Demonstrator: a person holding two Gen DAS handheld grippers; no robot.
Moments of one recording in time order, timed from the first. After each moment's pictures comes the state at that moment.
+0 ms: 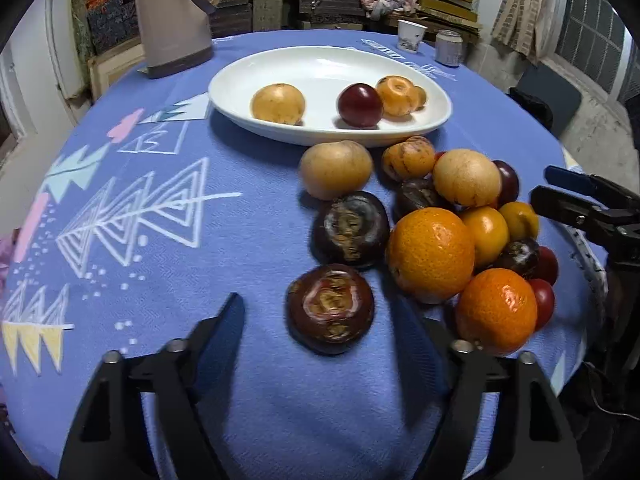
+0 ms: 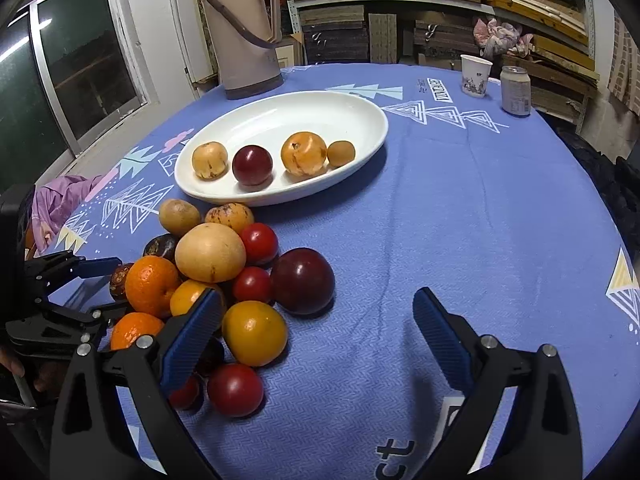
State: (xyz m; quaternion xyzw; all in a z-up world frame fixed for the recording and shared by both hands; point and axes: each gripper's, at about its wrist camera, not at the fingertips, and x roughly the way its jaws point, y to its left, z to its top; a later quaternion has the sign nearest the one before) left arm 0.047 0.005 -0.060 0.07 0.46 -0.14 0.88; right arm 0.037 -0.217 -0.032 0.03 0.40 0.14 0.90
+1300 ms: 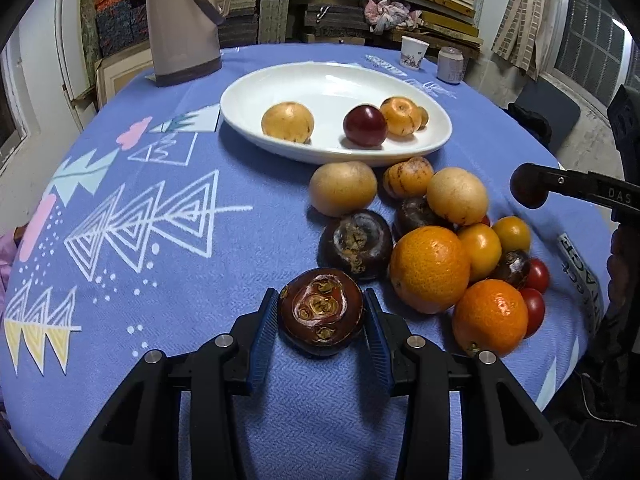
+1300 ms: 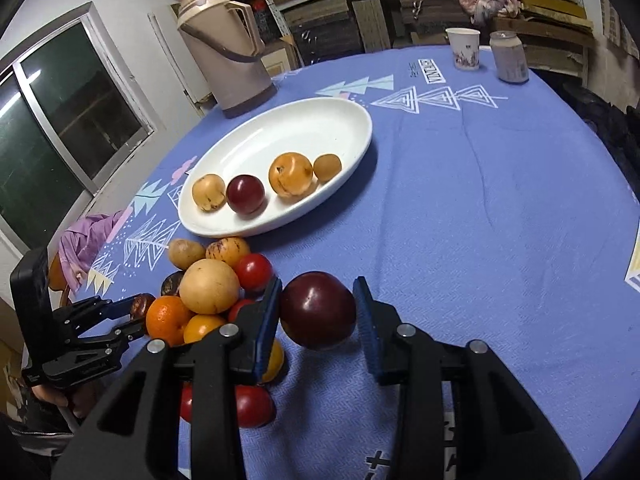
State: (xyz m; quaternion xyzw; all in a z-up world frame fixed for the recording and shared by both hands) left arm 0.045 0.013 -0.049 0.05 0.44 -0.16 0.88; right arm 0.054 -0.254 -0.022 0.12 0.42 0.17 0.88
